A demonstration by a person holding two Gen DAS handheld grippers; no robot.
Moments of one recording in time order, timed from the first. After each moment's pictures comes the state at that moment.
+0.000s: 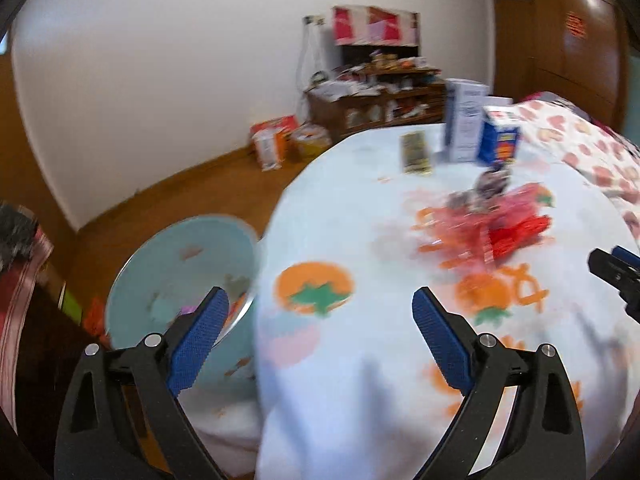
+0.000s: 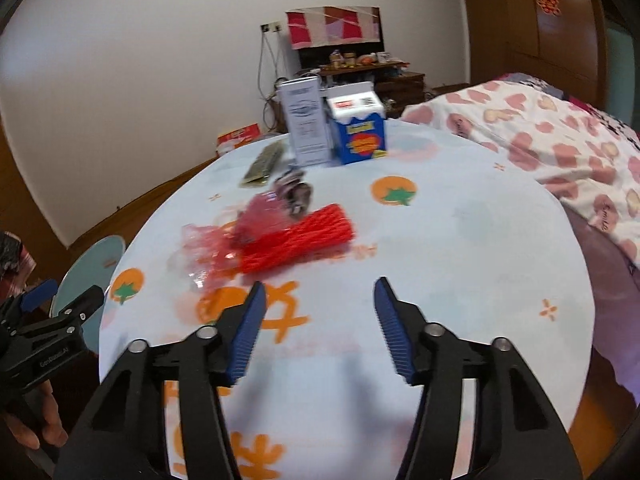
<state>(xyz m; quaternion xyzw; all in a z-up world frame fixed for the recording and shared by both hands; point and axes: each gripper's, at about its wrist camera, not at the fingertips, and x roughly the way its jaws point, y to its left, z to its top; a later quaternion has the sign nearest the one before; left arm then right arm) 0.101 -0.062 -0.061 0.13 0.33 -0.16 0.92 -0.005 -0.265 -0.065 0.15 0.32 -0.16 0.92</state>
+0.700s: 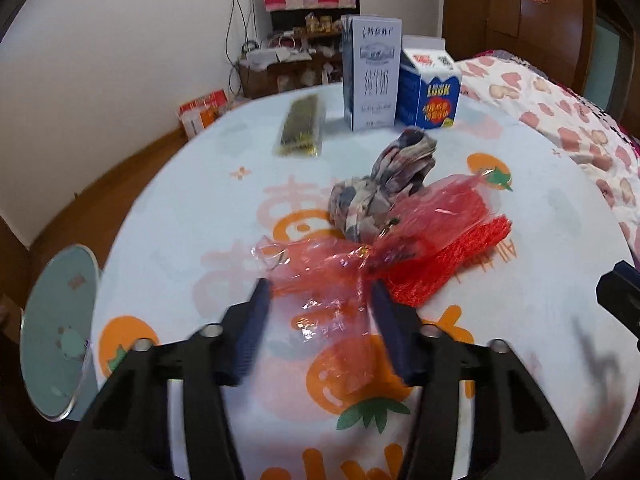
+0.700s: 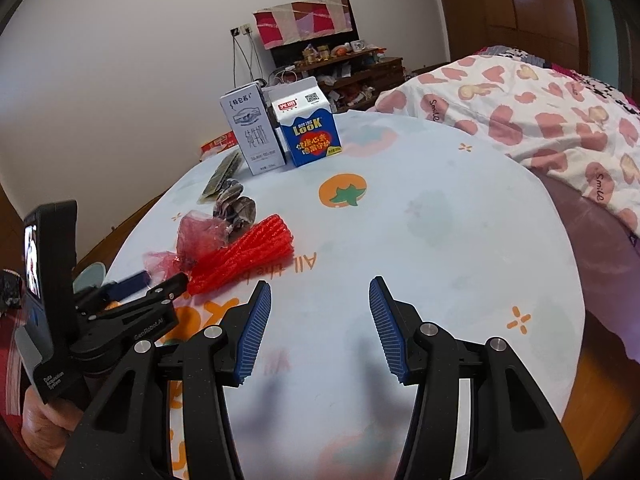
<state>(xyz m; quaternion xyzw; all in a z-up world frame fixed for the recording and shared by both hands) 0.143 -0.186 -0.106 0.14 0.40 -0.24 0.87 -0.008 -0.319 -0.072 0.20 0.33 -0.17 0.91</state>
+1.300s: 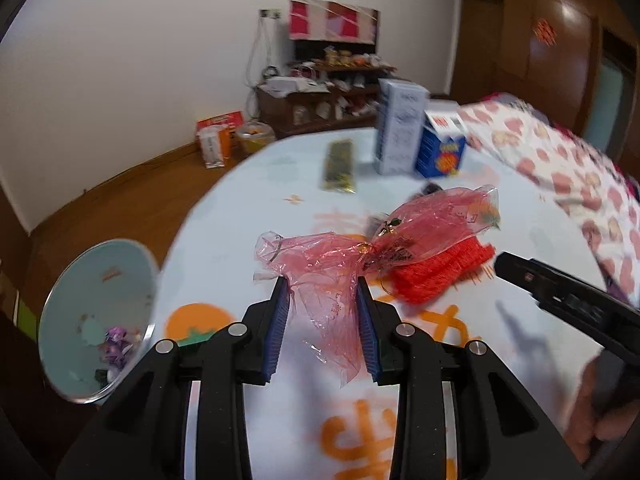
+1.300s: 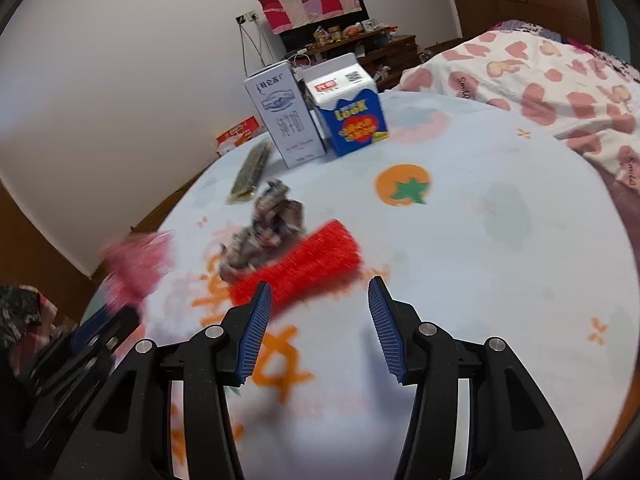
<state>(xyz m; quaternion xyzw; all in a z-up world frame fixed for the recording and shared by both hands) 0.120 -0.114 -0.056 0.08 0.36 -0.23 0.90 0.054 -0.300 -0.075 0.25 0.34 -0.14 0.89</state>
